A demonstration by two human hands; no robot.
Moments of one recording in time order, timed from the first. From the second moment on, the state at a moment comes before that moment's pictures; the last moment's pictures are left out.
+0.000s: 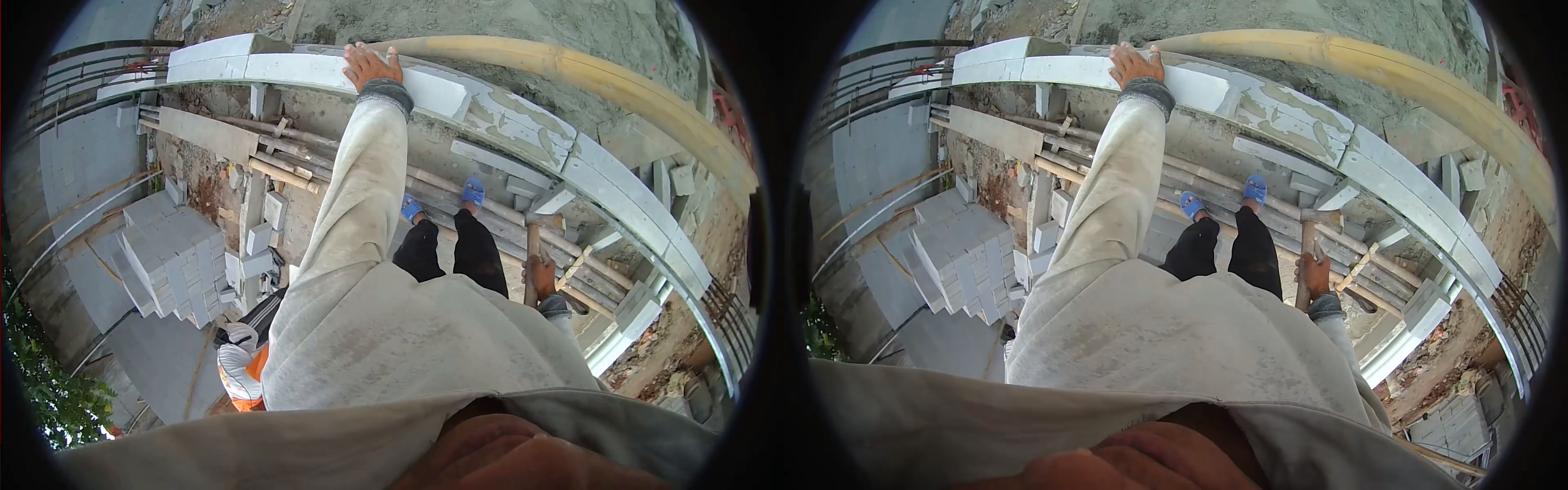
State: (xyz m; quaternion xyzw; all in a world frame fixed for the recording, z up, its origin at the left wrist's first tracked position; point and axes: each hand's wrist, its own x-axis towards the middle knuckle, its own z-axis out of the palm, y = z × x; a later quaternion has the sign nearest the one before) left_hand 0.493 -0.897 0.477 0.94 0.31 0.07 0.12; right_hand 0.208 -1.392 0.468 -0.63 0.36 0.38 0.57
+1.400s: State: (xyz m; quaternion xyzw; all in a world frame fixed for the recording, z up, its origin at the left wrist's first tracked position) left_hand -0.206 -1.160 0.428 -0.20 0.83 0.43 0.29; right_hand -0.149 -0.817 0.477 -0.34 -0.83 0.43 -0.07
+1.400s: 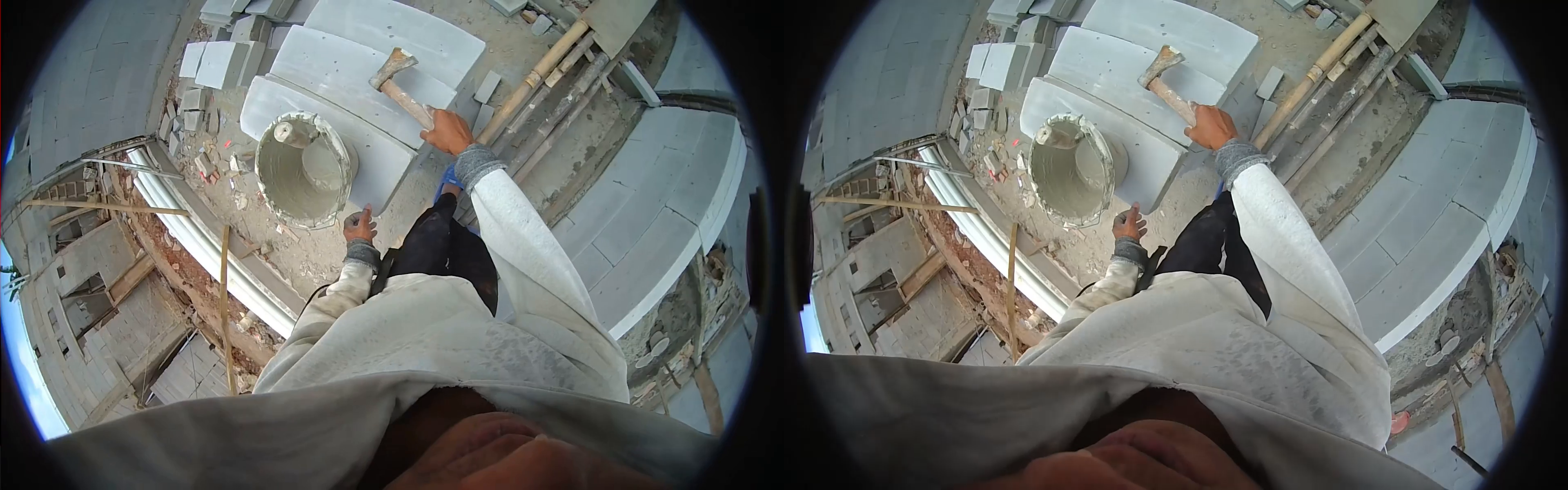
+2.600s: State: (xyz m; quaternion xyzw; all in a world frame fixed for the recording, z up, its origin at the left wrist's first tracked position) left_hand -0.188 -1.156 0.405 -0.18 0.80 0.49 0.30; right_hand -0.167 -0.833 0.287 -0.47 -0.37 0.79 0.11
